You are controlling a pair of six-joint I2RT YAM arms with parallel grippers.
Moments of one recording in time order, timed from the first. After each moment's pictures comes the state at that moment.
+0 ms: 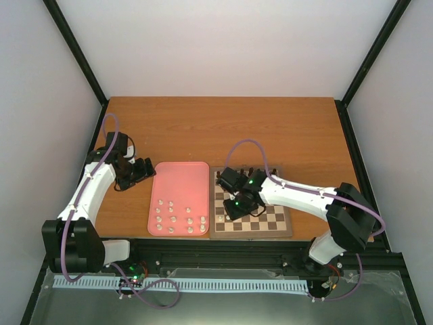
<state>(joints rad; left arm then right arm) 0.03 1.26 0.98 -0.96 0.21 -0.42 0.97 1.54 1.03 -0.84 -0.08 0.52</state>
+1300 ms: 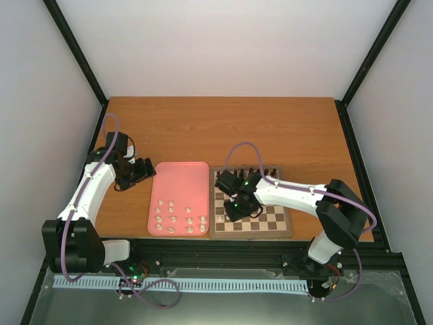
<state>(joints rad) 0.03 1.26 0.98 -0.96 0.21 -0.42 0.98 1.61 1.01 -0.82 -0.04 0.54</state>
